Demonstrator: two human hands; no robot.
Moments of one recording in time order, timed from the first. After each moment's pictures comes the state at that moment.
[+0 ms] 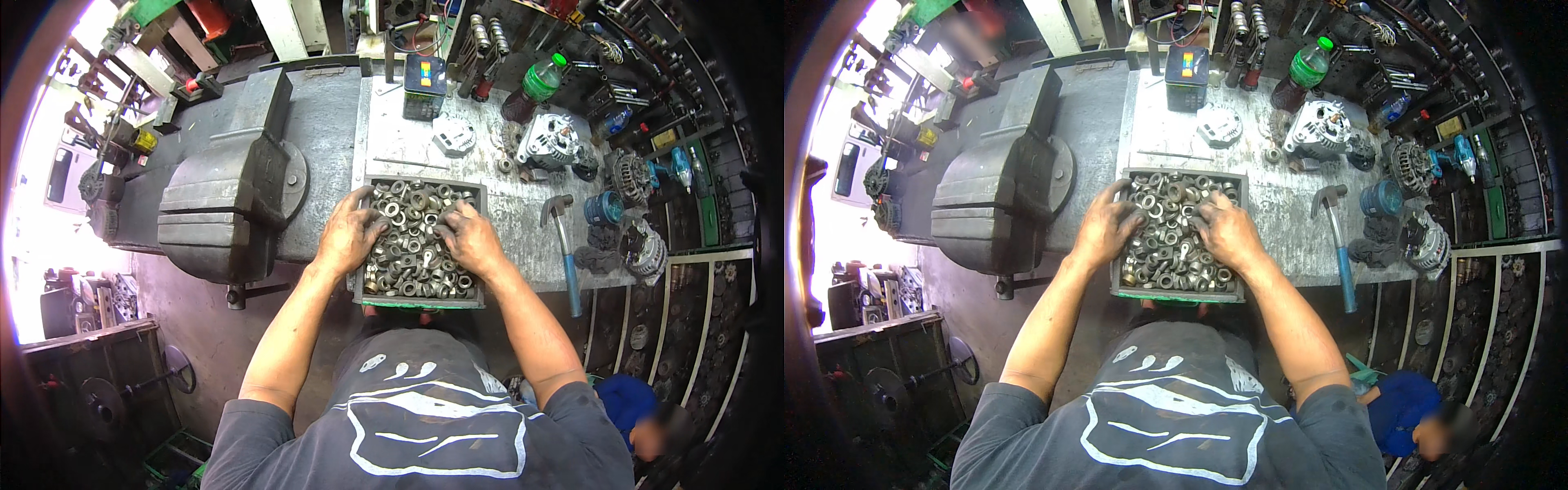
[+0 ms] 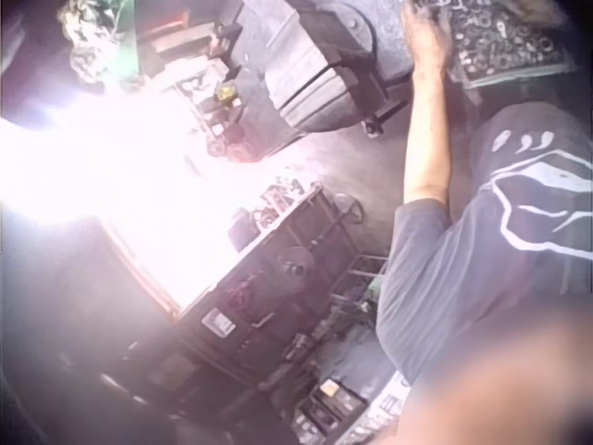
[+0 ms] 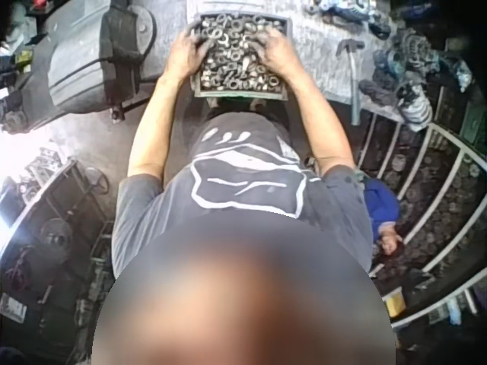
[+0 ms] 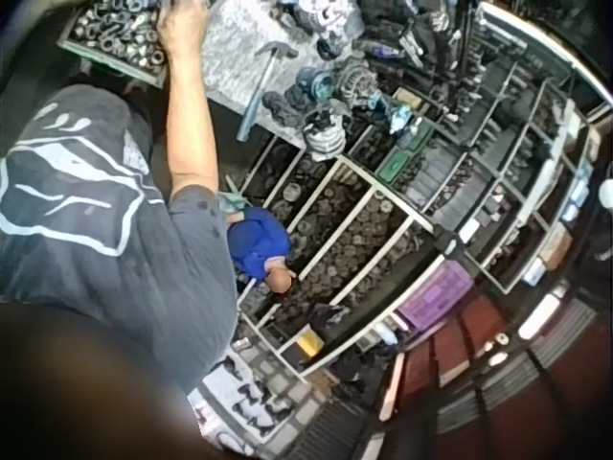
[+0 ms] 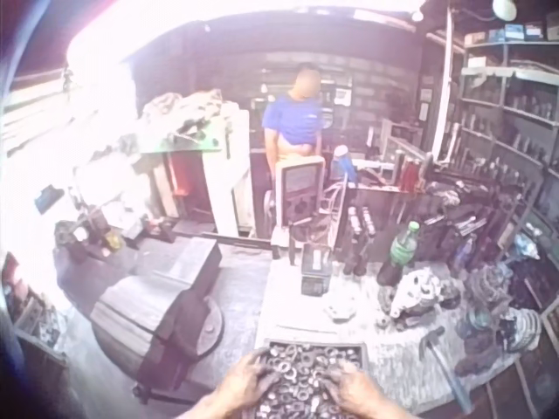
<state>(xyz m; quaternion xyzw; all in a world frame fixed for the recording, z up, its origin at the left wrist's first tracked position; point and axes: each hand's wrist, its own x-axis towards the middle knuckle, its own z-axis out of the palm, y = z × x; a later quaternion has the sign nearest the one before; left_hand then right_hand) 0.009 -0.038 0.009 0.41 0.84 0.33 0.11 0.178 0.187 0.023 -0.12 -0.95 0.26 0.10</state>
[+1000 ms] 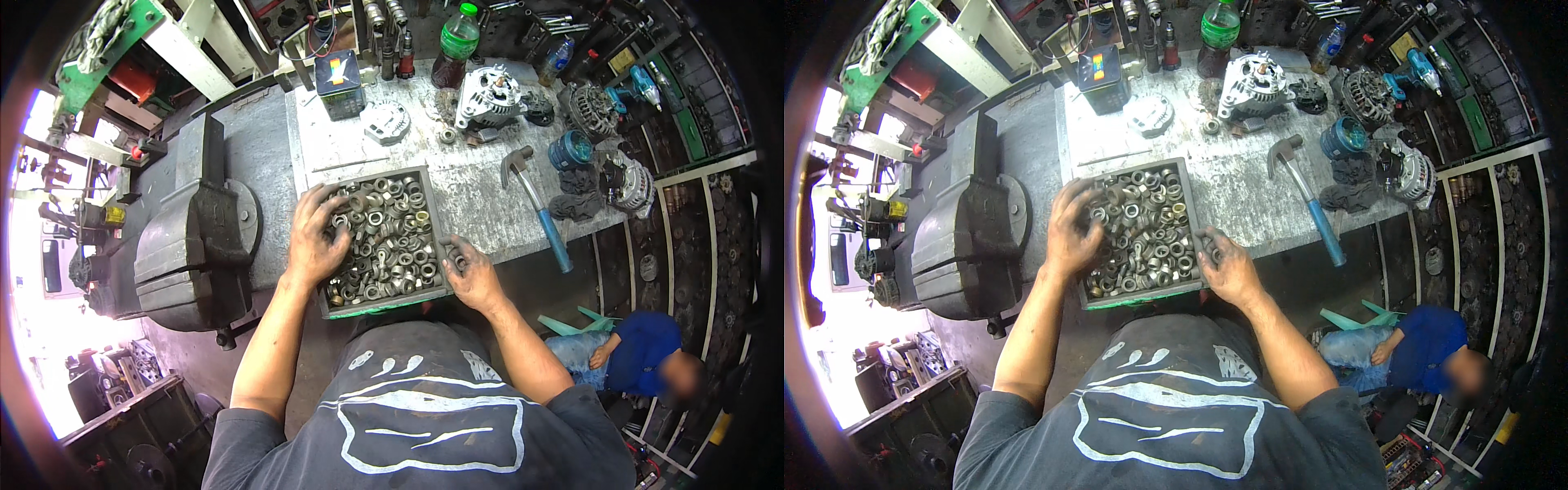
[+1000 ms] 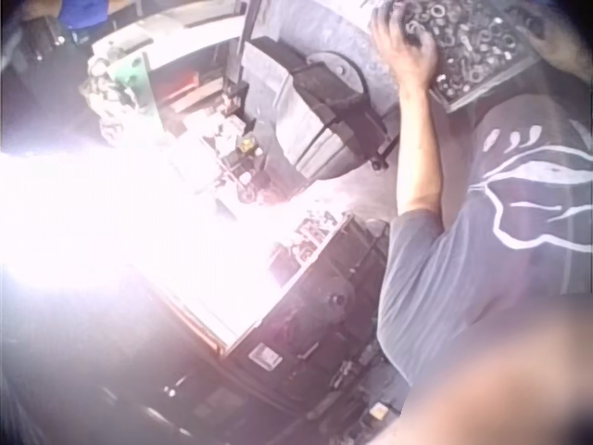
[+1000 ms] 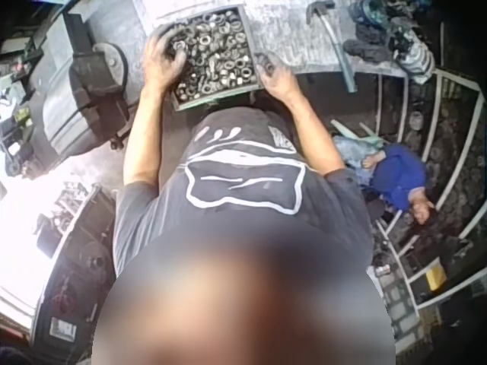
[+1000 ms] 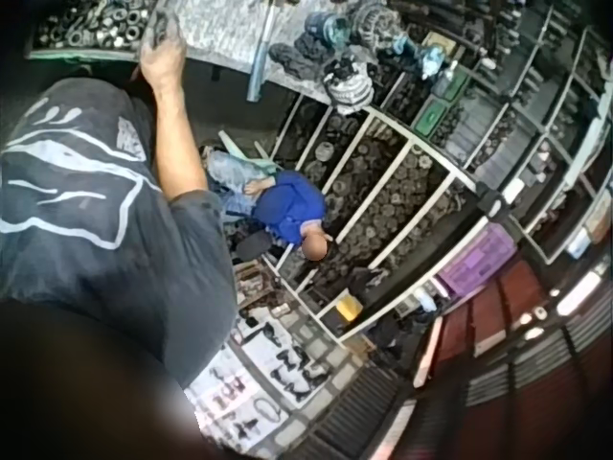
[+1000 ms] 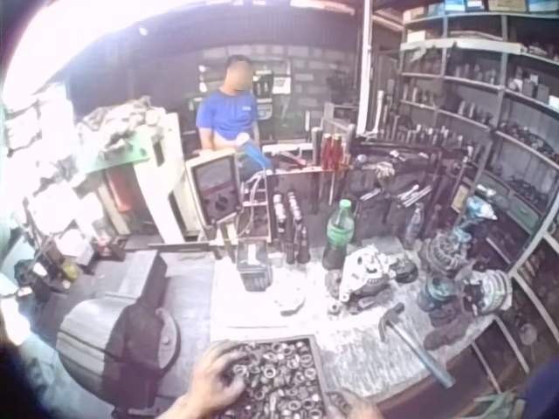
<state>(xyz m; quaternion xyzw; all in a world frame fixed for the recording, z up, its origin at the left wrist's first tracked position) 0.010 0.011 0.020 0.54 0.76 0.36 0.01 0.306 0.169 0.004 -0.34 -0.82 0.44 0.11</state>
